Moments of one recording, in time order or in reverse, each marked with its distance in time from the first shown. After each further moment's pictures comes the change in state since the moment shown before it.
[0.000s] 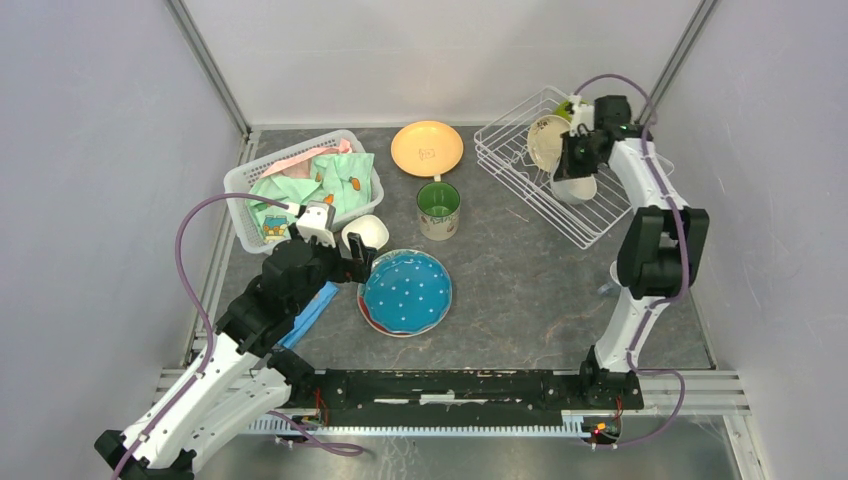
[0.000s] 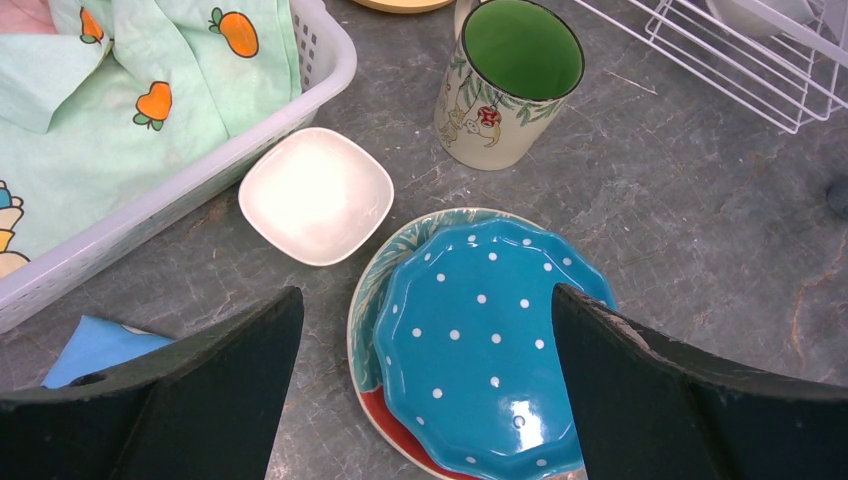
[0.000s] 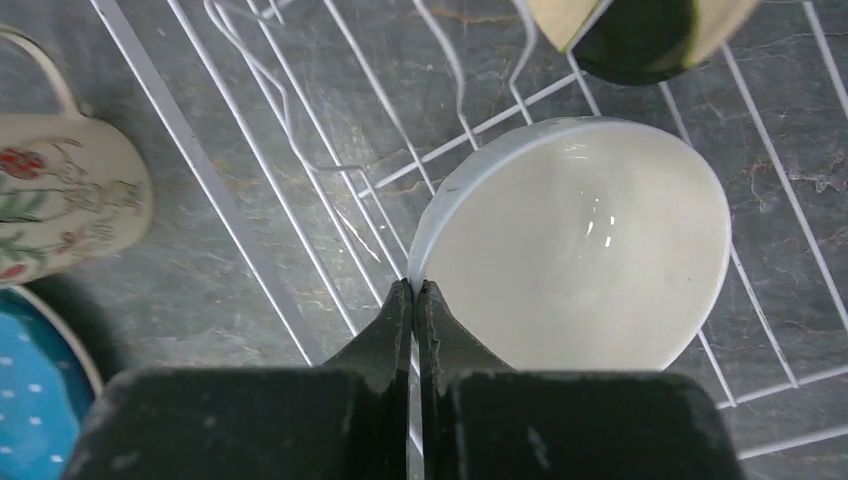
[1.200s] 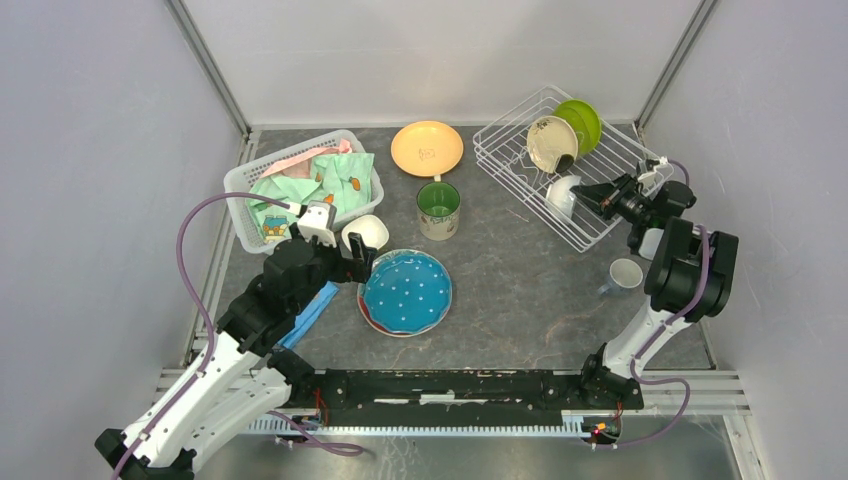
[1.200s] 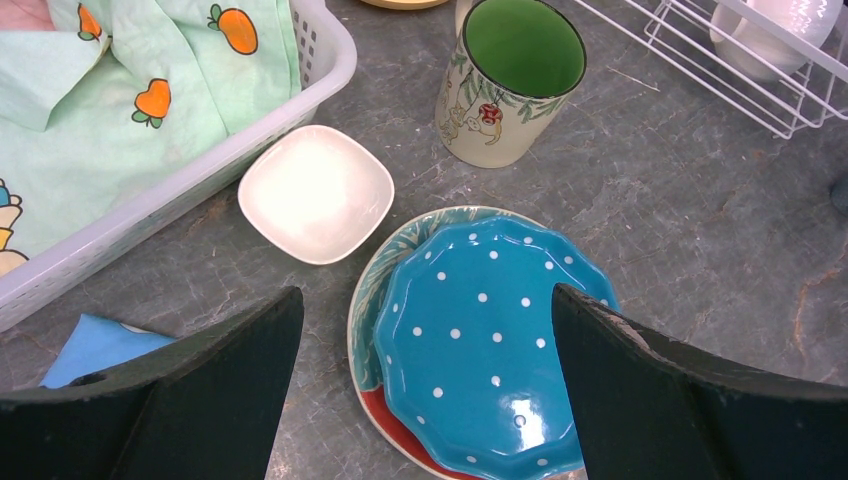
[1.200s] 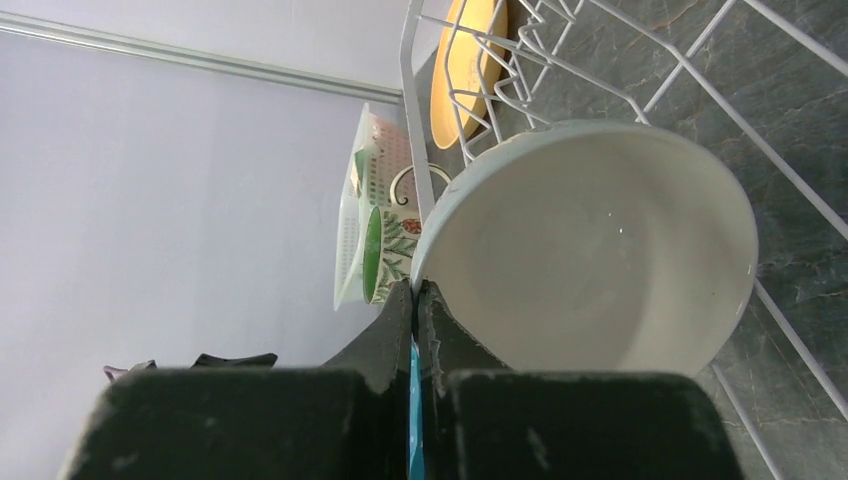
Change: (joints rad) left arm 0.000 0.007 0.000 0.000 0.000 0.000; right arm -0.393 -0.117 -0.912 1.601 -0.846 1.176
